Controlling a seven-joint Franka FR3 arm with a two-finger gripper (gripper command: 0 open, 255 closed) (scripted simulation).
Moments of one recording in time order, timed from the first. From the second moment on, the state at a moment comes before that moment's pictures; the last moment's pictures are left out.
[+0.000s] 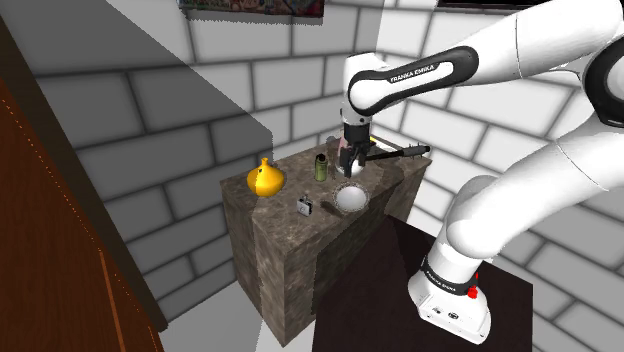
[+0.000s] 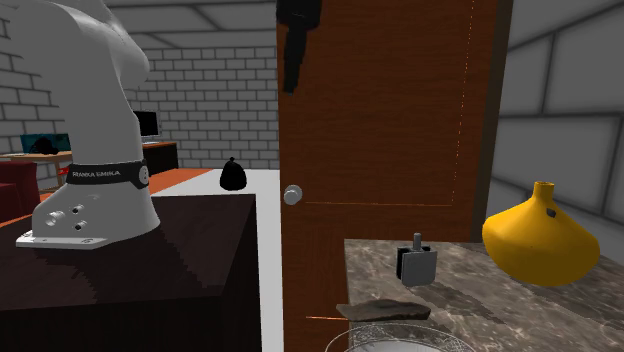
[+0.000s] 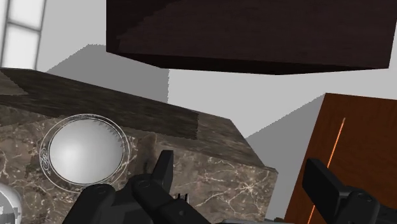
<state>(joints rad) 0.00 -0.50 -0.14 -2.55 -0.07 1.91 -0.09</state>
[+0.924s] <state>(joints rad) 0.02 0.05 -0.20 -2.40 0.03 2.35 -0.26</state>
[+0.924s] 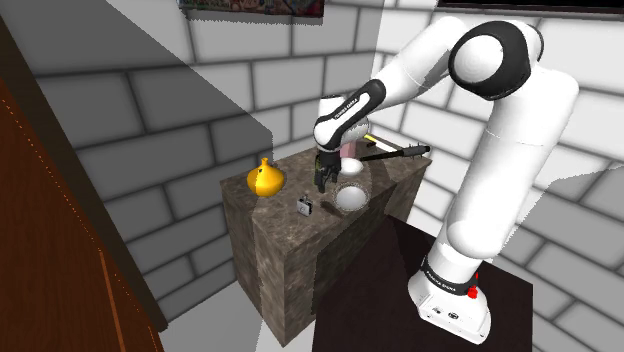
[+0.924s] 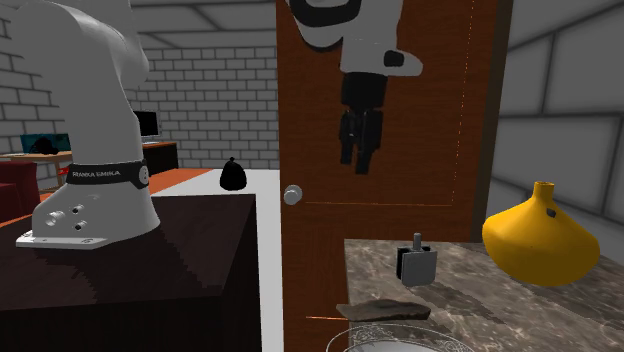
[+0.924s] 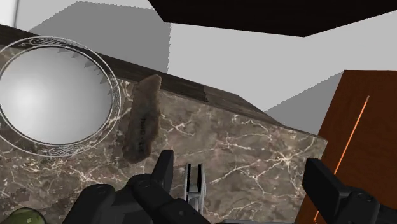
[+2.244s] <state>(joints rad) -0.06 0.64 -0.12 -2.01 0.20 2.58 -0.43</state>
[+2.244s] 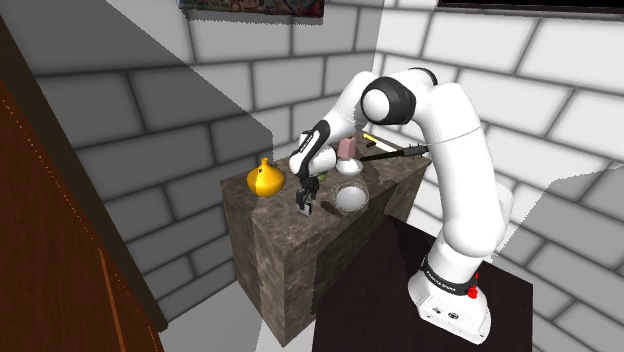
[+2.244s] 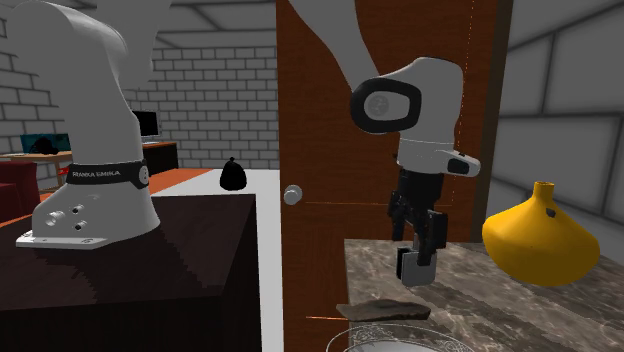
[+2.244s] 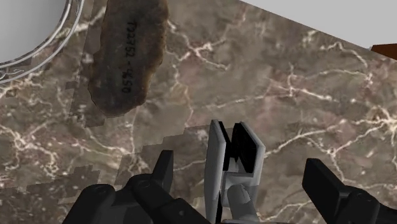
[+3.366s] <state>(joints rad) -0.06 0.65 -0.12 -2.01 0.21 2.58 -0.43</state>
